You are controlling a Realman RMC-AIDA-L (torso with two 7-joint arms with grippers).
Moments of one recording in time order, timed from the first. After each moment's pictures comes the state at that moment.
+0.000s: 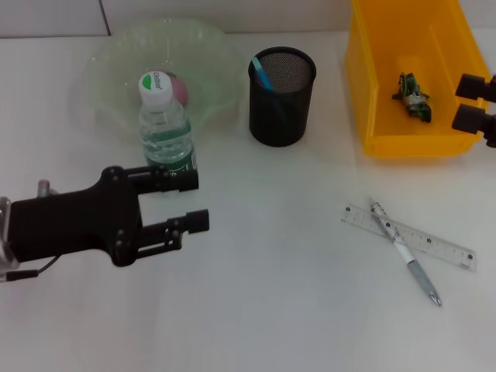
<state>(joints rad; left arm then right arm) -0.30 -1.92 1.39 0.63 1.24 1.64 -1.20 0.44 2.04 -0.34 -0.87 -1.93 -2.00 1.60</state>
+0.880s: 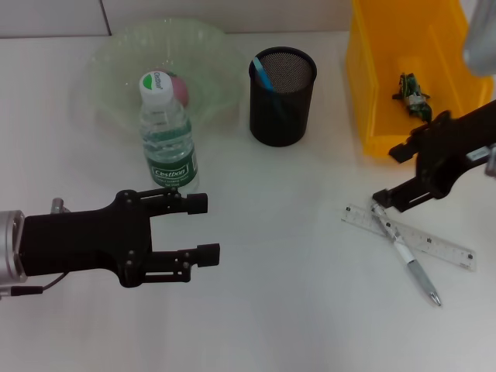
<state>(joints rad) -0.31 -1.95 1.32 0.67 1.40 1.68 -1.31 0.53 2.08 -1.22 -1.54 -2.46 -1.73 2.18</state>
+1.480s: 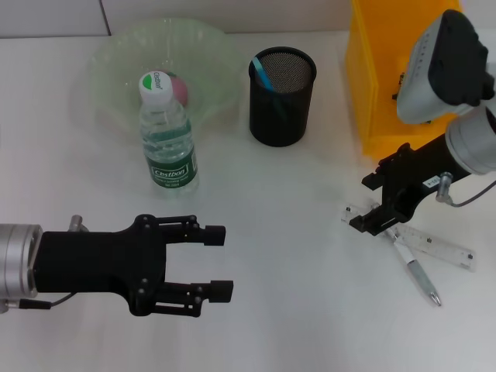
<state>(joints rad) -0.34 -1.97 1.33 0.67 1.49 1.71 -1.35 0.58 2.08 -1.34 -1.24 -2.49 -1.51 2.10</state>
